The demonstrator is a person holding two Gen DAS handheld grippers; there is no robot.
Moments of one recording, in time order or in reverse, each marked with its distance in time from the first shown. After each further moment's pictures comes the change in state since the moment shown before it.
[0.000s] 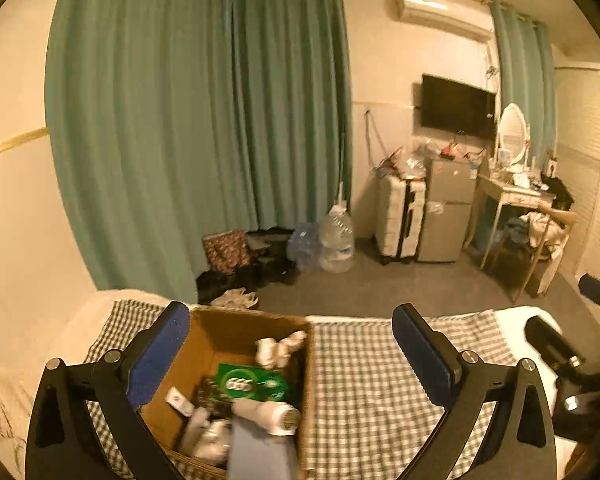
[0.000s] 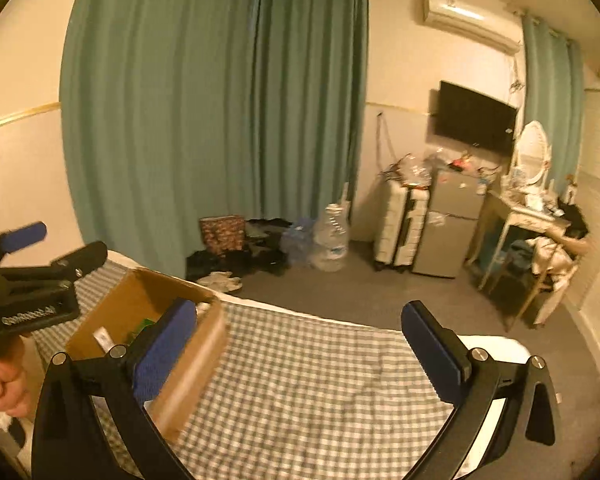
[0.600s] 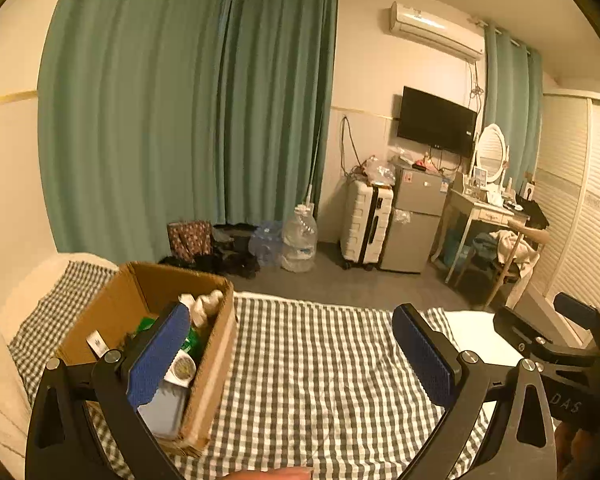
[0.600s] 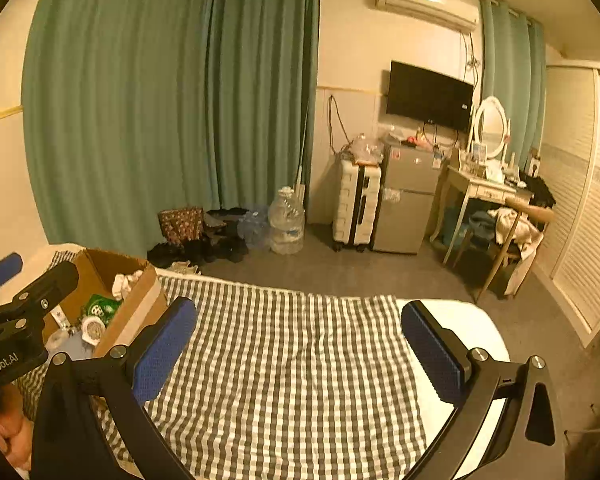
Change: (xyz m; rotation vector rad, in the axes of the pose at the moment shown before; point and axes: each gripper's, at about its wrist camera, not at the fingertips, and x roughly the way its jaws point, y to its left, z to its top) left arm -0.005 -0.075 -0.069 -0.104 -0.008 -0.094; right arm -0.004 -0.082 -0.053 0.081 0.055 -0.105
